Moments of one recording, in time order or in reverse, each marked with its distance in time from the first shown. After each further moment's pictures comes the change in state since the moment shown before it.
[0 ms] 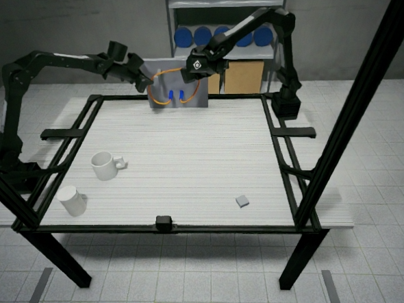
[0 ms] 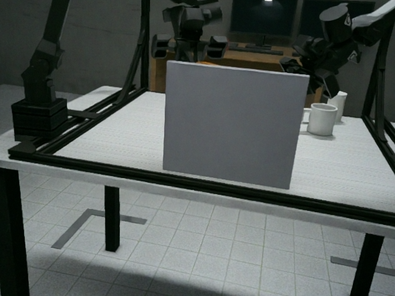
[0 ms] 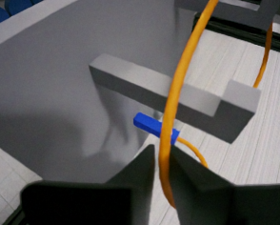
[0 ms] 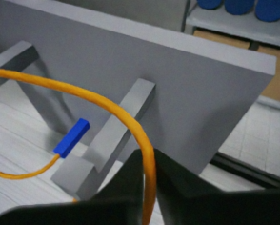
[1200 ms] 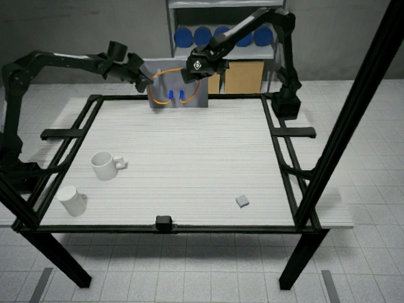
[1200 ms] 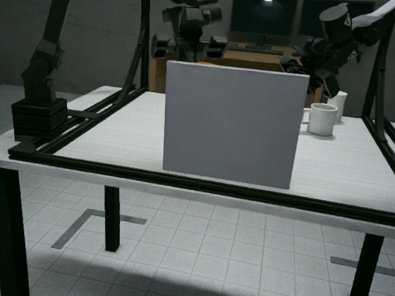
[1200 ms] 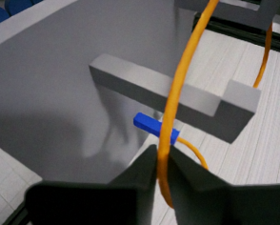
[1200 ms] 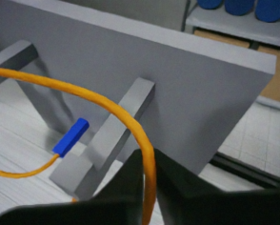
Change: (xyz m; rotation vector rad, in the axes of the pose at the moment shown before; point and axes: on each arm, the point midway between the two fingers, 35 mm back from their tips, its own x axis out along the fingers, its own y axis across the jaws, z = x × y) left arm 0.000 0.000 0.000 0.000 0.000 0.000; right arm 0.000 -0.001 -0.001 -0.003 0.000 0.000
